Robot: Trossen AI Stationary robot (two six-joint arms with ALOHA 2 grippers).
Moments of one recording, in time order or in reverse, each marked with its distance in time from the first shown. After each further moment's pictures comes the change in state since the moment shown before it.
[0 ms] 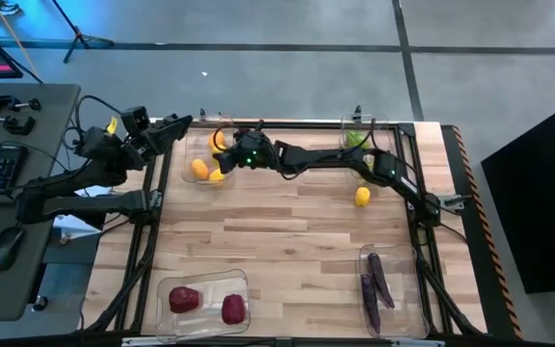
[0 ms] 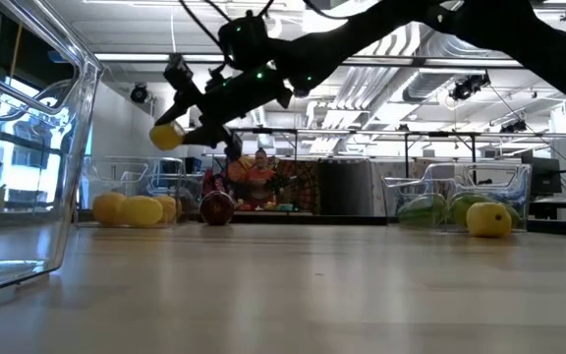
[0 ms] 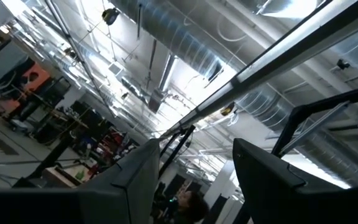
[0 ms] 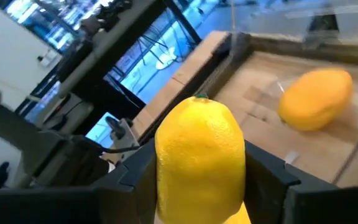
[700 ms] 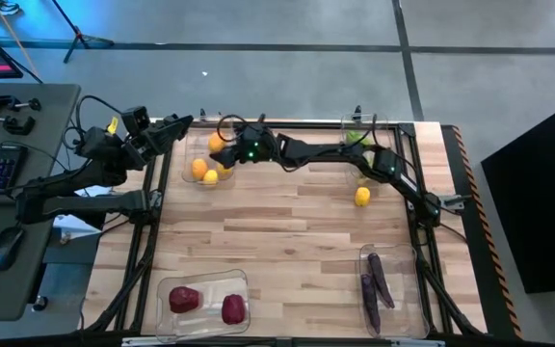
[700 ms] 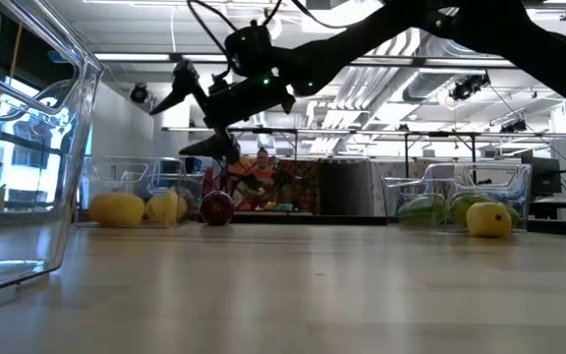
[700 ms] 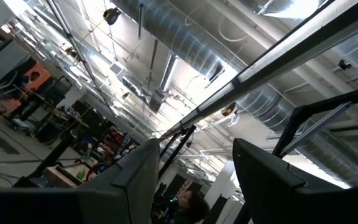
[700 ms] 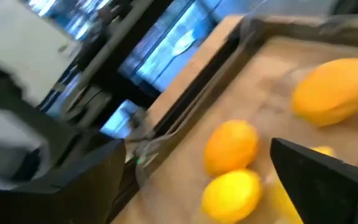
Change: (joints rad) left arm 0.000 -0.002 0.000 -0.001 -0.005 -0.004; right arm -0.060 0.004 0.010 -0.001 -0.160 0.026
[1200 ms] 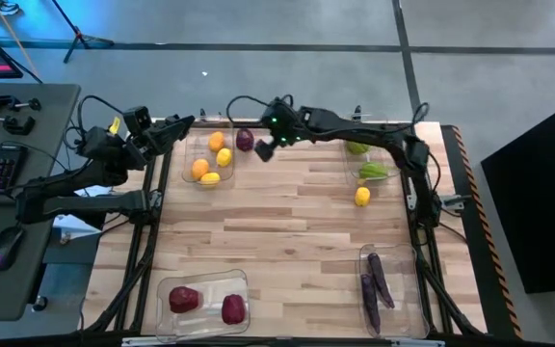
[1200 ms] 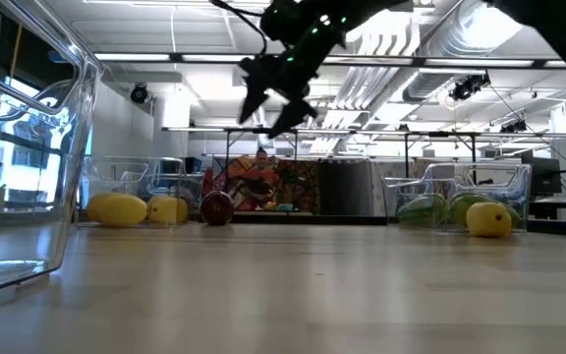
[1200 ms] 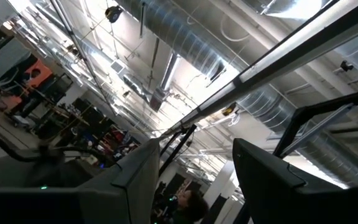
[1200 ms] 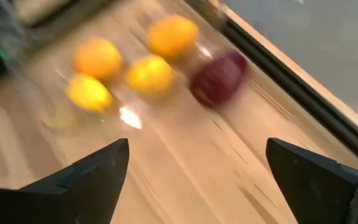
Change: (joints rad) left arm 0.000 0.009 0.000 -0.001 0.000 -0.012; right arm -0.072 -0.289 -0.005 -0.809 0.145 -0.448
